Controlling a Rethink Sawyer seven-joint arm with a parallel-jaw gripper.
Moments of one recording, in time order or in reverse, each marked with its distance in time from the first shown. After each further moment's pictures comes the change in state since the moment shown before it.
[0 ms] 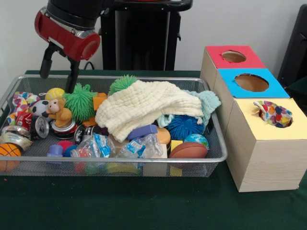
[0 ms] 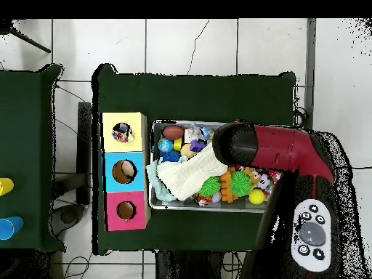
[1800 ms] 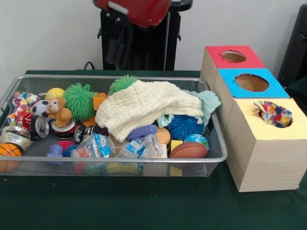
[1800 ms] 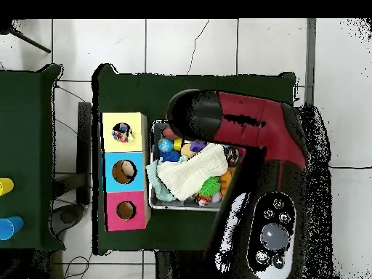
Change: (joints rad) arm 0.148 -0.016 -0.064 -0.140 0.210 0.167 0.000
